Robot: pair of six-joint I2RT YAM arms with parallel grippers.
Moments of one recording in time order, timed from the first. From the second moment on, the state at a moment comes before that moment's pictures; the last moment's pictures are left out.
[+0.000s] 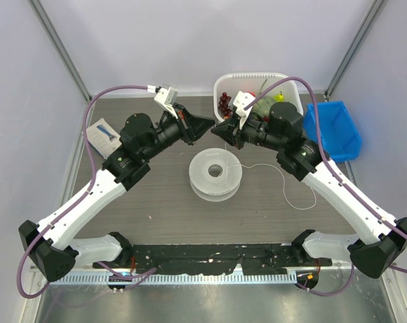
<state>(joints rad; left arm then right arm) -0.71 1.17 1.20 0.08 0.20 -0.50 0.63 1.20 1.28 -0.19 -0.46 -0.21</state>
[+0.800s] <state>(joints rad) -0.42 1.18 1.21 -0.15 0.35 -0.56 0.37 1.17 1.28 -0.22 -0.45 -0.14</state>
